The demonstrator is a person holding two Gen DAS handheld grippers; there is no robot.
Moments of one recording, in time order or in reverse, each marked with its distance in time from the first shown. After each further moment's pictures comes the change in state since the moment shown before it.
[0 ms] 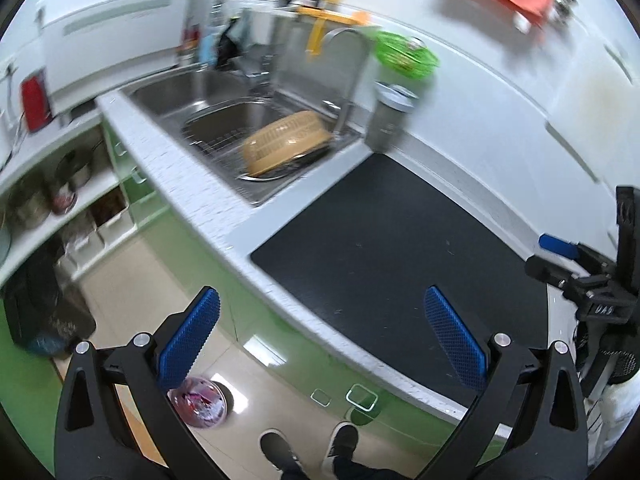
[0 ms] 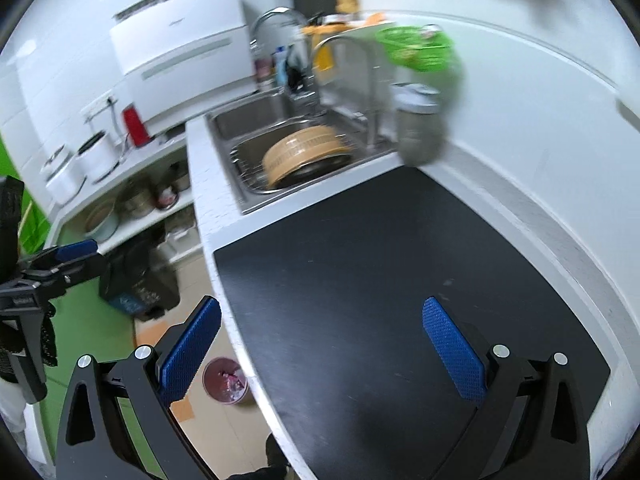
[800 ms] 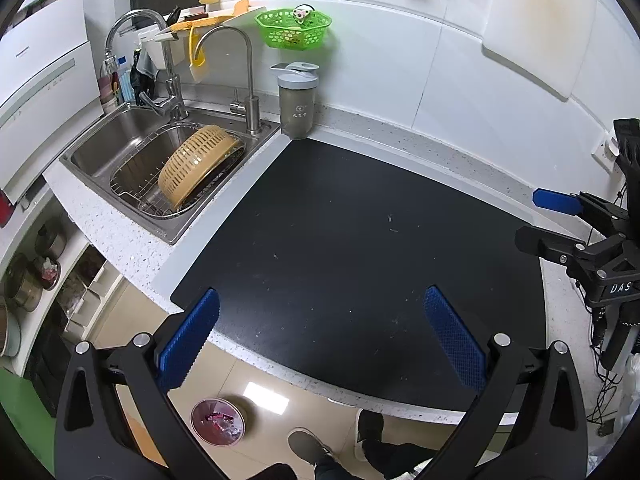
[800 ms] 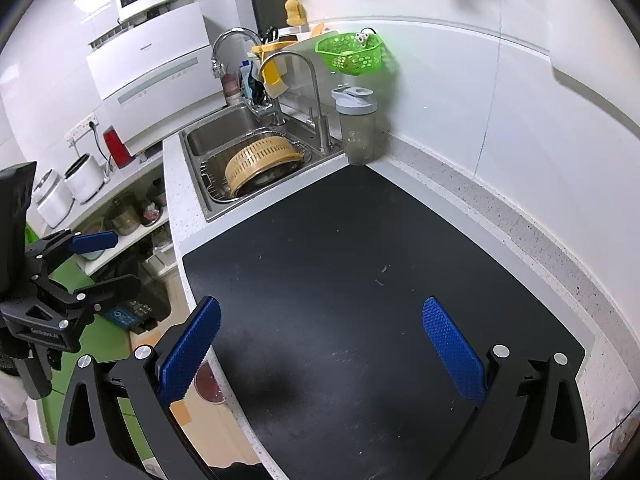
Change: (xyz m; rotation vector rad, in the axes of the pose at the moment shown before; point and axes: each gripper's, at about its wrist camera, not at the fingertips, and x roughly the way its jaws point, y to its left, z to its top) left arm 0.032 -0.132 0.024 0.257 0.077 -0.016; right arm -0.041 -0.072 -0.006 0.060 -0.008 -0.029
